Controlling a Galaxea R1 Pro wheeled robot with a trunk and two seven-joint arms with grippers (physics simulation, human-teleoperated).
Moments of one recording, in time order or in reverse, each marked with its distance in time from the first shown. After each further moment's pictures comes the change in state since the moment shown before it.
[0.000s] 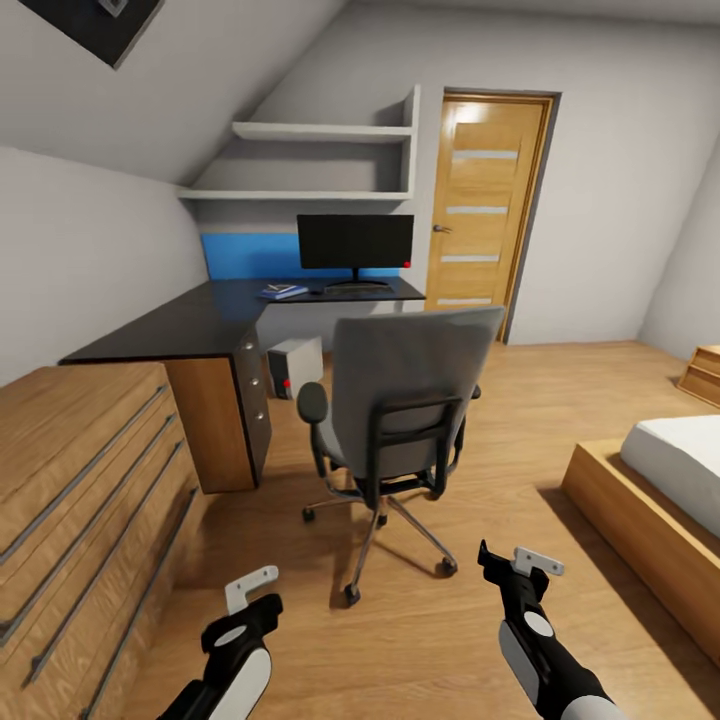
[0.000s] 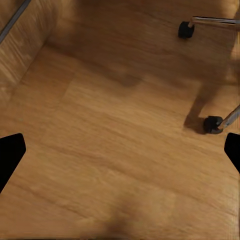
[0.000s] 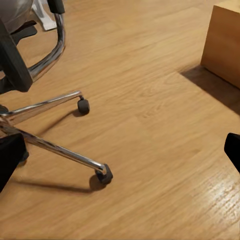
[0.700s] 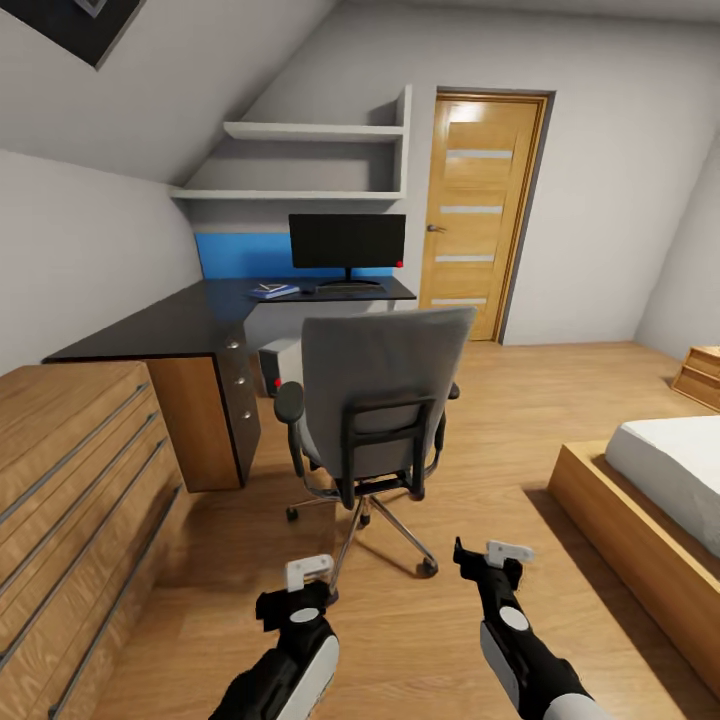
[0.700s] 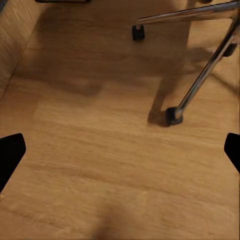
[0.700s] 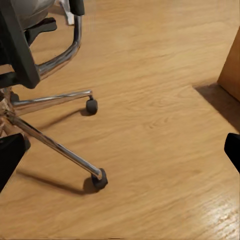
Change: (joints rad) left arm -0.134 -0.202 -0.051 0.277 -0.262 0.009 -0.011; right arm 0.000 0.042 0.076 -0.023 0.104 0.031 -0.007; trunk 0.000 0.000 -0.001
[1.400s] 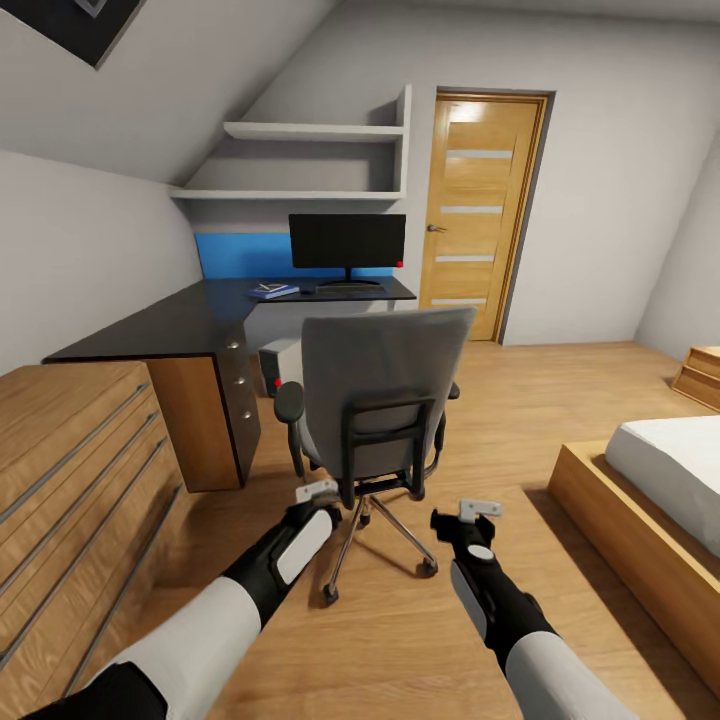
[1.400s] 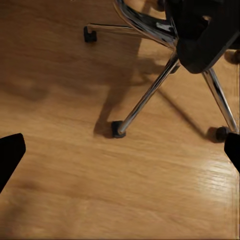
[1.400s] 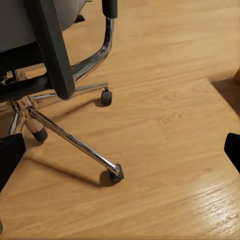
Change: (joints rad) left arm -0.409 0.000 0.001 0.301 0.383 0.089 -0.142; right arm -0.125 0.067 0.030 -0.070 0.028 0.317 -0.064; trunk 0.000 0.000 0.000
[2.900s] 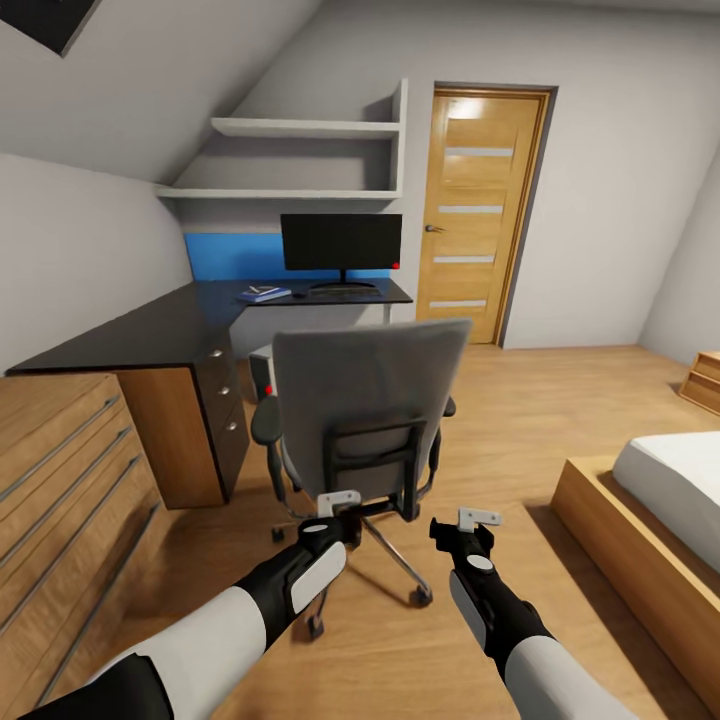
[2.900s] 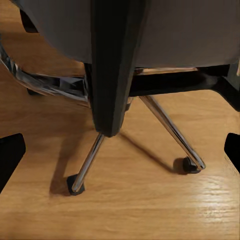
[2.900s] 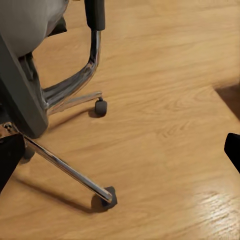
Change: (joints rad) left arm -0.011 0.000 -0.289 0.106 0.049 -0.209 -0.175; right arm -0.001 0.001 -0.001 0.068 -0.003 -0.049 0.006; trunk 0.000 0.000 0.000
